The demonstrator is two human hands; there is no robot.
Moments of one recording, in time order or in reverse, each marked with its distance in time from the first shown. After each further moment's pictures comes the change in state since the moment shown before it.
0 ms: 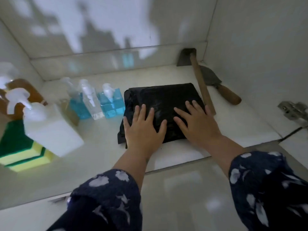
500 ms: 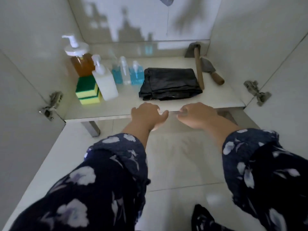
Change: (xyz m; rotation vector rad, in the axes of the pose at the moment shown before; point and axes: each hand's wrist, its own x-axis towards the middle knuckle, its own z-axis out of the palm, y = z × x) left_hand -0.187 0.029 -0.111 0.015 -0.255 -0.117; right_hand -0.190 -0.044 -0.107 0.076 -0.305 0.019
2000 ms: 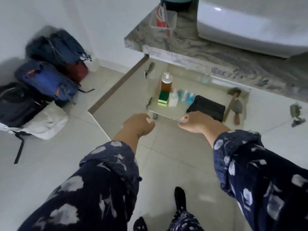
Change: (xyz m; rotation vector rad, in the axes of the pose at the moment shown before) left_hand -0.373 -0.051 -0.395 -0.358 -0.146 -0.556; right_hand -0.288 -0.187 -0.361 -0.193 -0.381 -0.438
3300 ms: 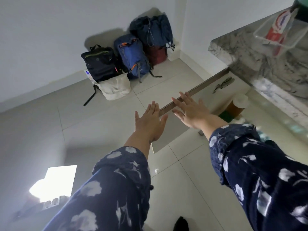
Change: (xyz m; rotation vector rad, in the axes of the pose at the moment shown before) left_hand 0.029 -0.052 0.003 -0.120 0.316 -0.436; right_hand 0.165 -0.128 -0.020 -0.399 0.095 -0.797
